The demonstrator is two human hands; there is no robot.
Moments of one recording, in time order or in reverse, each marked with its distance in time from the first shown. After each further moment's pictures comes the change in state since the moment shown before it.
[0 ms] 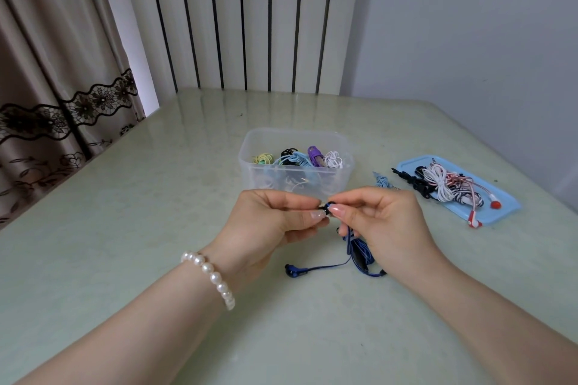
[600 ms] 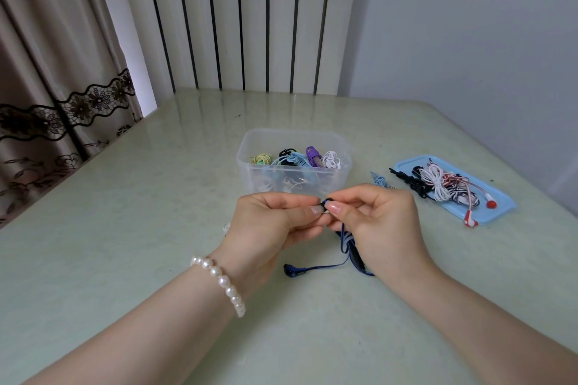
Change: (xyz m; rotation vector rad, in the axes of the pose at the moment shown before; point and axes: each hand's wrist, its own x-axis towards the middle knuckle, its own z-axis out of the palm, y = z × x) left_hand -0.003 -0.003 0.008 -0.145 0.045 -0.019; right_hand -0.003 -0.004 0.012 0.021 0.113 -0.024
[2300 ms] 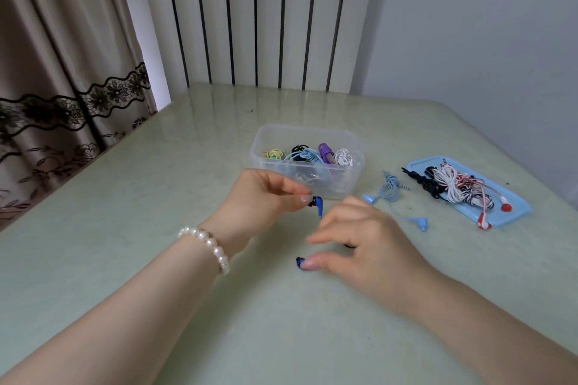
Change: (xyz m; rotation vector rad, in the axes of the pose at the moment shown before) left_hand 0.016 0.016 -0.024 0.509 0.038 0.124; right_hand -0.010 0.015 -0.001 -0.570 -0.369 -0.463
